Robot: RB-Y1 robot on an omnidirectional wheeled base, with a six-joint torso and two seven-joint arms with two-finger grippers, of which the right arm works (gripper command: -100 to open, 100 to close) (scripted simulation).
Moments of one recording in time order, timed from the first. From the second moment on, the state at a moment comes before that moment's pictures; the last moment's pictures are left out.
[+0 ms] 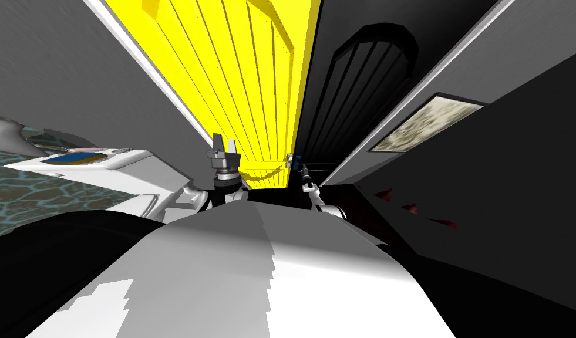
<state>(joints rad) -0.49 -0.05 -0.07 -0.62 0.24 -0.49 -0.25</state>
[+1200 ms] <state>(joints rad) -0.46 -0.19 -0.11 -0.55 0.22 -0.54 -0.31</state>
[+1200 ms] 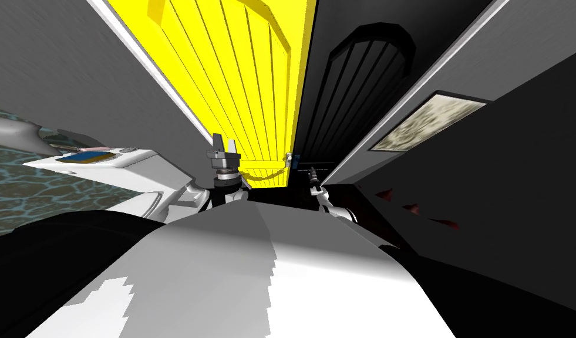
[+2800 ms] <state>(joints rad) -0.46 -0.24 -0.10 -0.57 0.21 -0.56 -0.37</state>
